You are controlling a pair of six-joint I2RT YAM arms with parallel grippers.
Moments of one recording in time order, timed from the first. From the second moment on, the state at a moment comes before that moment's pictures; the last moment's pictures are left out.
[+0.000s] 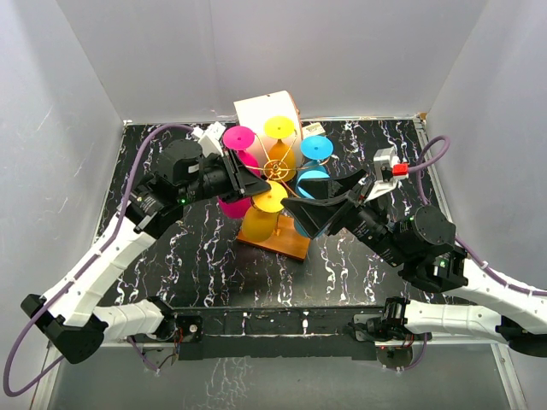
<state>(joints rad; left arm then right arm) -0.67 1.14 1.33 -0.54 0.30 -0.93 1.21 0.80 1.09 0.05 0.29 0.36</state>
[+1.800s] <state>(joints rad) -0.67 0.68 1.37 -0.98 -0.56 -0.49 1.21 0.53 1.04 -0.39 1.08 0.30</state>
